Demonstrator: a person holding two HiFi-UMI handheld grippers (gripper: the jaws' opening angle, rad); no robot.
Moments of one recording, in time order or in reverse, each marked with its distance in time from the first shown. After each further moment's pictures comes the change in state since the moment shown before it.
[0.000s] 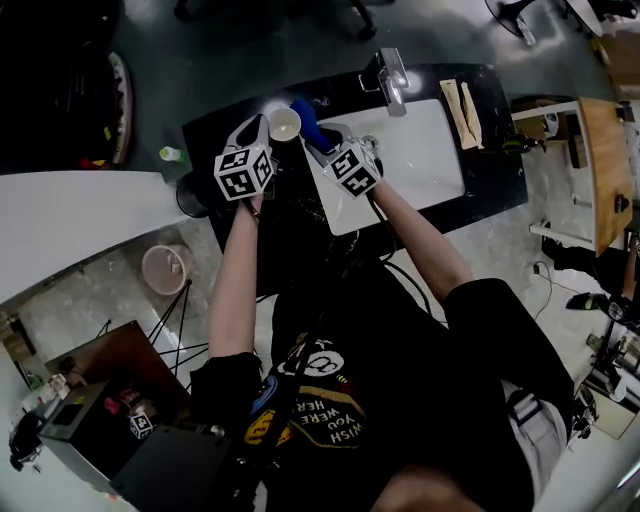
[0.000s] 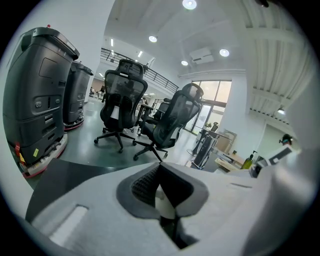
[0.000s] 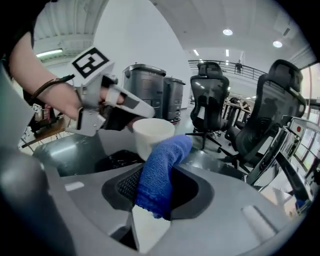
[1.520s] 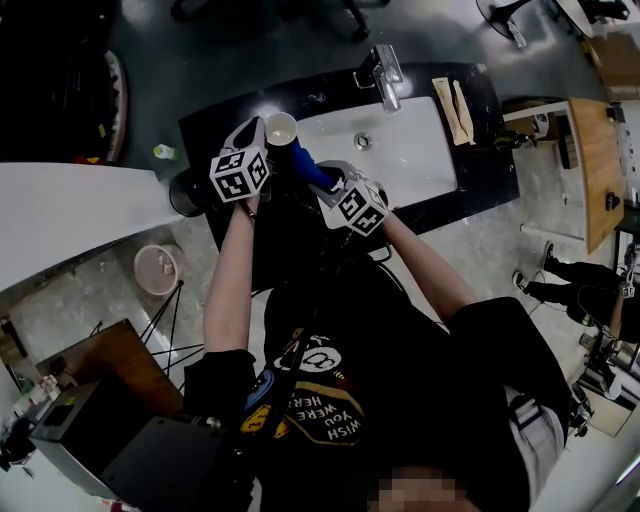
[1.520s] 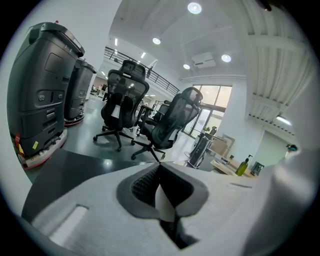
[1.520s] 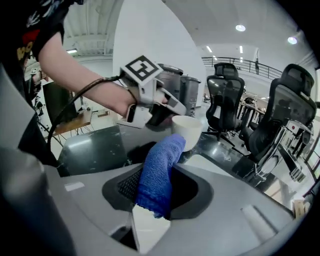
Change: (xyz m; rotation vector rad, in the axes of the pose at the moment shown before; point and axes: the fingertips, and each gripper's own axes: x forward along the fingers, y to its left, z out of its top) left arm -0.018 -0.003 -0.012 -0.038 -0.017 -0.025; right arm -0.057 0.089 -0.031 -0.080 0.021 0.129
